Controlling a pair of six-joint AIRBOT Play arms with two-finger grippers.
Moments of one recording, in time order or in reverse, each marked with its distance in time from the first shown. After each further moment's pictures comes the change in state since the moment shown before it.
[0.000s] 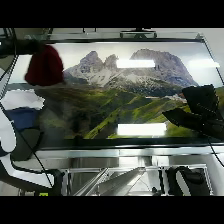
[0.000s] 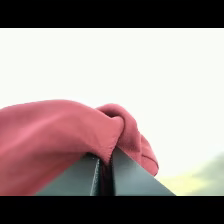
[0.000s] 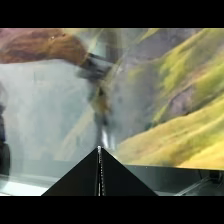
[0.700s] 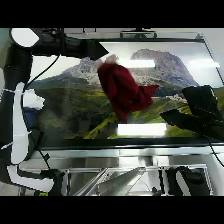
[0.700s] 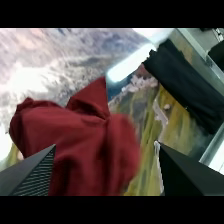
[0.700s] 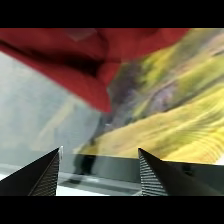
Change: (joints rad) left arm -0.350 0.016 -0.002 -0.247 -0.159 -0.136; right arm -0.001 0.000 0.000 -0.083 0.039 -0.061
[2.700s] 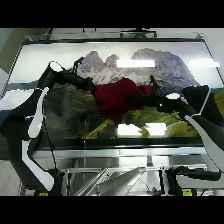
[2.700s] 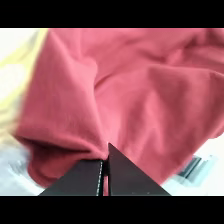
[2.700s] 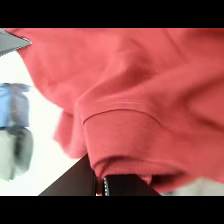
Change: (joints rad) left arm 0.129 -0.272 -0.233 -0.037 -0.070 0.116; right arm 0.283 -0.883 0.198 0.748 -0.348 -0.707
